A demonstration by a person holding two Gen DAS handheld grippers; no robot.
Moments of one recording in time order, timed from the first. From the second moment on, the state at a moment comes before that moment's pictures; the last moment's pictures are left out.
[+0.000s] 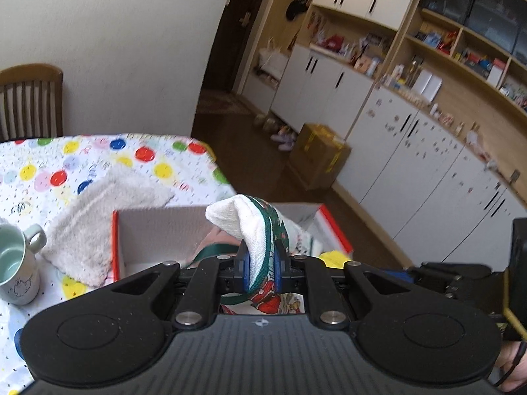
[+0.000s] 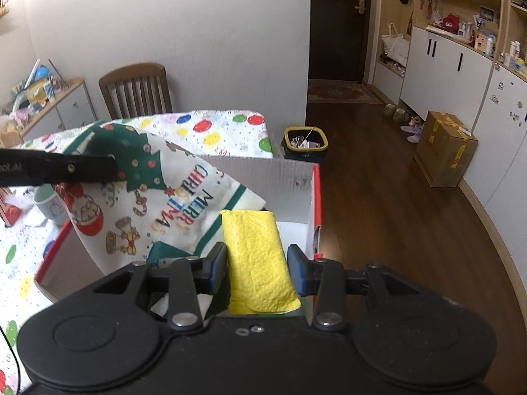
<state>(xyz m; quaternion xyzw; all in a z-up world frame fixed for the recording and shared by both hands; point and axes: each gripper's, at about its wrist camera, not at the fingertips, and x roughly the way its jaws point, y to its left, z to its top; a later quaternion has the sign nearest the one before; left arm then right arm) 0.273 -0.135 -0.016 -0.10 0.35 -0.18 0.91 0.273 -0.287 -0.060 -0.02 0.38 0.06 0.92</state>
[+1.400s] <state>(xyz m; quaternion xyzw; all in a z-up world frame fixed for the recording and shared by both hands) 0.276 -0.141 -0.070 0.02 0.44 -0.15 0.89 0.276 -0.273 -0.069 -0.05 0.40 0.12 0.91</state>
